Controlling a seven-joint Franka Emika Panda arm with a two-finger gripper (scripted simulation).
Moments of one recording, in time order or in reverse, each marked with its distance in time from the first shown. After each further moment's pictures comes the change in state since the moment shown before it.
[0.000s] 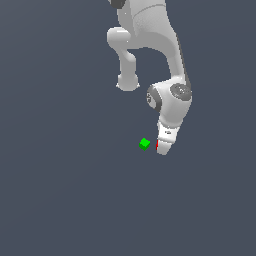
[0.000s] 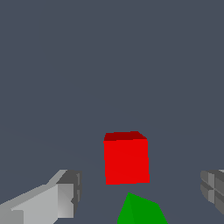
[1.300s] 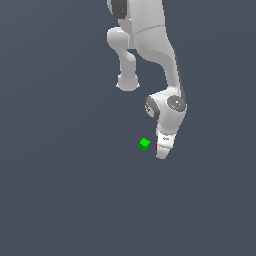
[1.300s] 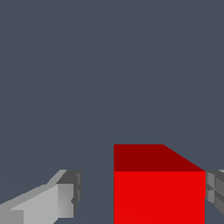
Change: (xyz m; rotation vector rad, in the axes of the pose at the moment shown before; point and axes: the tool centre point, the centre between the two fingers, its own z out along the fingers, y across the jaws) arm 0.001 -0.008 0.053 0.001 -0.003 -0.053
